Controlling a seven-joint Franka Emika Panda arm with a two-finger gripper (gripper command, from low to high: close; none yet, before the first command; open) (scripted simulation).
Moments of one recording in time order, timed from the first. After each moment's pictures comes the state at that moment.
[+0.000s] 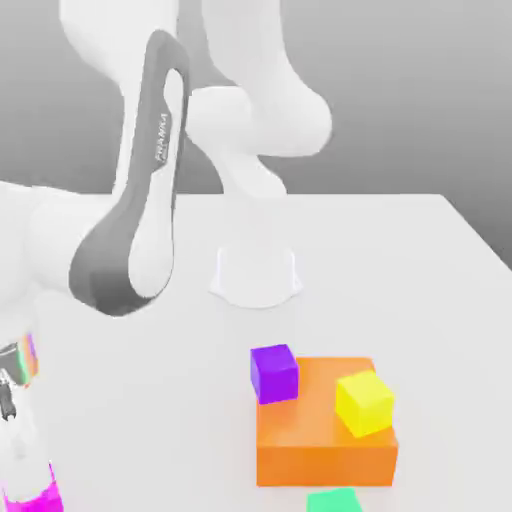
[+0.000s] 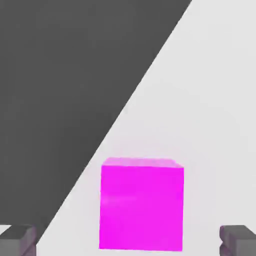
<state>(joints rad) -0.33 0.50 -0.12 -2.17 0.12 2.66 1.27</state>
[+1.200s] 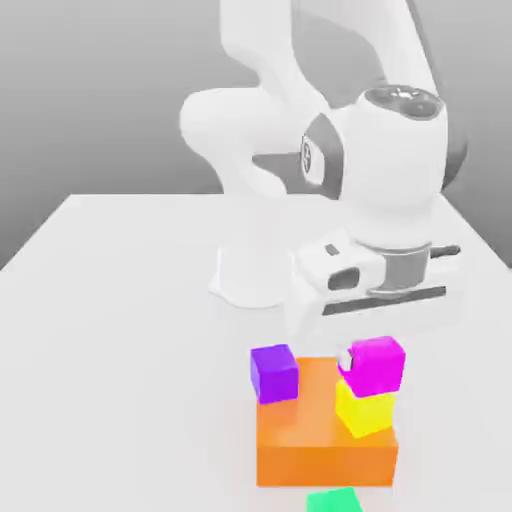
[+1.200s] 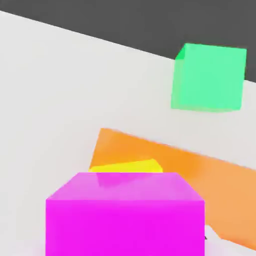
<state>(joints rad) 0.12 -0.01 0.18 -2.60 0.01 2.59 0.81</state>
